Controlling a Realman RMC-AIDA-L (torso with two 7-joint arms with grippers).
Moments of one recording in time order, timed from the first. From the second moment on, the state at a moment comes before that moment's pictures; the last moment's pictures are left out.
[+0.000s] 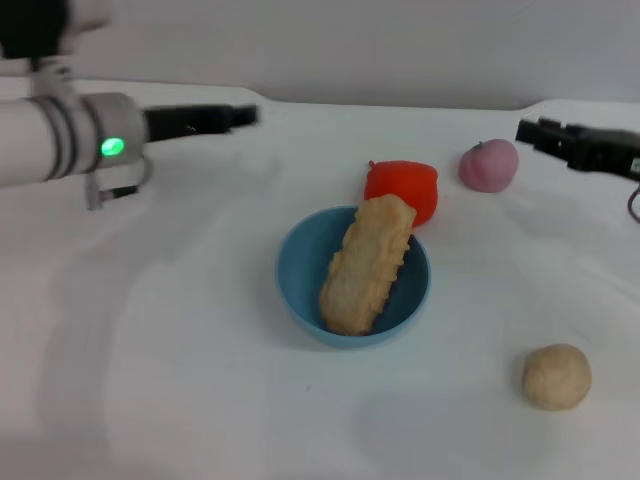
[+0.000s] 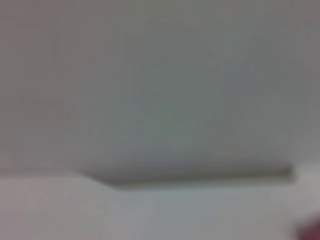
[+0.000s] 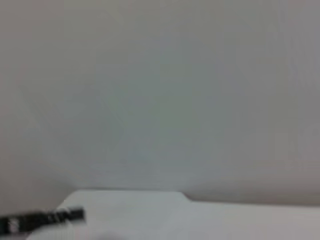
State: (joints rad) left arm -0.47 -2.06 1.33 0.91 1.94 0.68 -2.35; right arm 0.42 2.07 -1.05 -0.83 -1.67 -1.09 1.89
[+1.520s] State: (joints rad) left arm -0.34 -2.07 1.35 0.20 0.13 1.18 -0.33; right arm 0.42 2.09 -1.03 -0.03 -0.46 -1.31 0.31
